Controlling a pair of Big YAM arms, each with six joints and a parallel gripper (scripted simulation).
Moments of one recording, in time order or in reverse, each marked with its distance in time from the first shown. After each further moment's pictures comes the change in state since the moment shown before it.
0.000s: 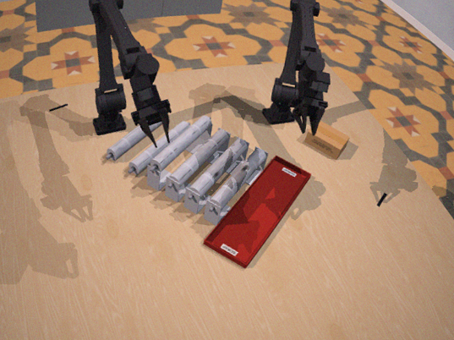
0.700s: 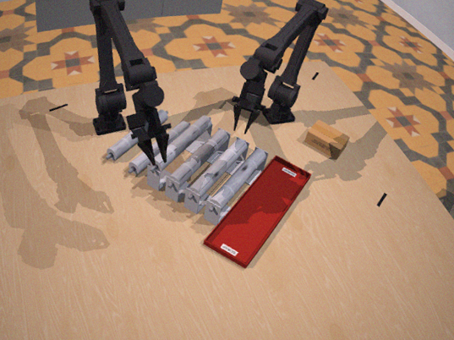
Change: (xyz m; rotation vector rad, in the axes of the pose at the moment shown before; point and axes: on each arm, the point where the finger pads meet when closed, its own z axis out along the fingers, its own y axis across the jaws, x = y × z) left arm 0.167 -0.153 -0.043 0.170 0.421 0.147; right arm 0.117 -0.024 0.008 0.145 0.376 0.297
